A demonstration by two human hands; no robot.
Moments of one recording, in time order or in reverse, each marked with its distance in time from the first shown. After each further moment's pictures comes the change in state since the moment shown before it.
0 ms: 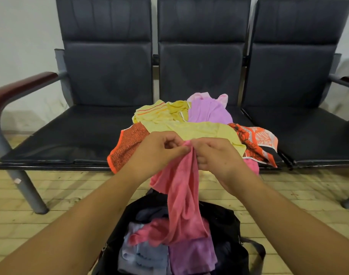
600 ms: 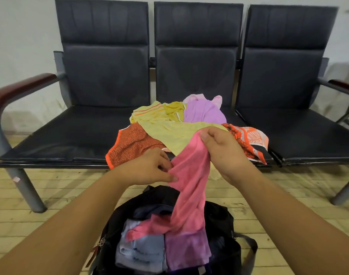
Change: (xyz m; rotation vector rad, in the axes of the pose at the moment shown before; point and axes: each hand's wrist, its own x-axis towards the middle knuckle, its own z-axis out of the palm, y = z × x) left_hand -0.018 -0.019 -0.007 0.307 -0.449 -0.096; right_hand -0.010 -0.009 -0.022 -0.248 0.142 -0.193
